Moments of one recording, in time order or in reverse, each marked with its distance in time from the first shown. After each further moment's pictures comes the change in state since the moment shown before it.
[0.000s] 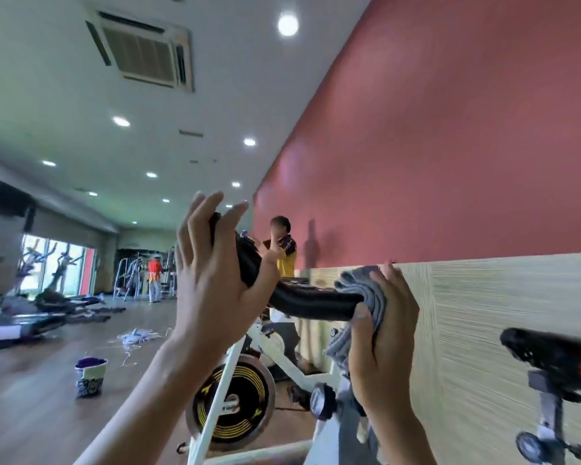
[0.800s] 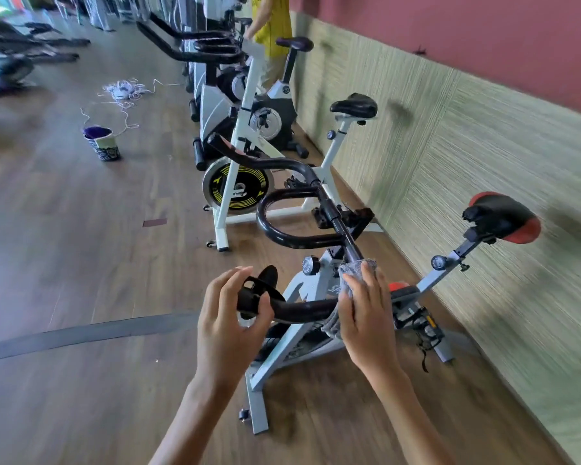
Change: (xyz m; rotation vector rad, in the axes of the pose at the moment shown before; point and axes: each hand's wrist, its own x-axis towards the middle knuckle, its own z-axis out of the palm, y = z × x) left_hand 0.057 0.030 -0.060 -0.155 -0.567 -0.623; right_hand 0.088 -0.073 -0.040 -0.490 -0.954 0.691
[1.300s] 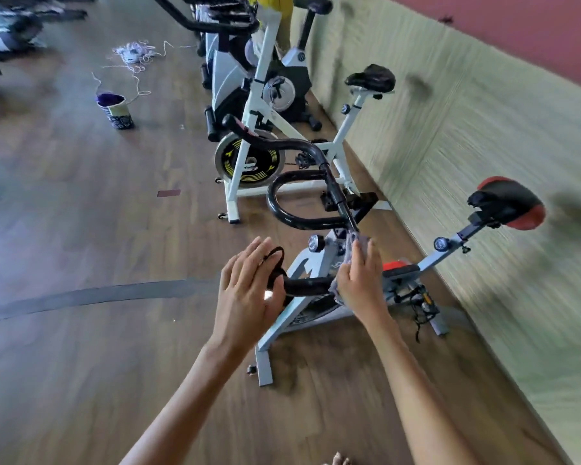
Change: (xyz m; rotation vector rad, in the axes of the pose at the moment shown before) left_hand 0.005 0.019 -0.011 0.243 -0.142 0.162; right_hand 0.037 -0.017 -0.013 -0.027 -0.328 0.276
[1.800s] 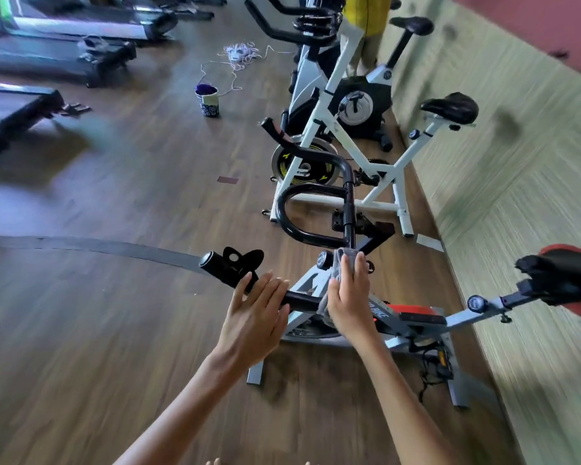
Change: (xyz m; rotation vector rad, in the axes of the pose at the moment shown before) left_hand -0.021 0.070 0.057 0.443 -0.262 -0.140; right_hand 0.040 0.037 -0.022 0.094 -0.261 -0.310
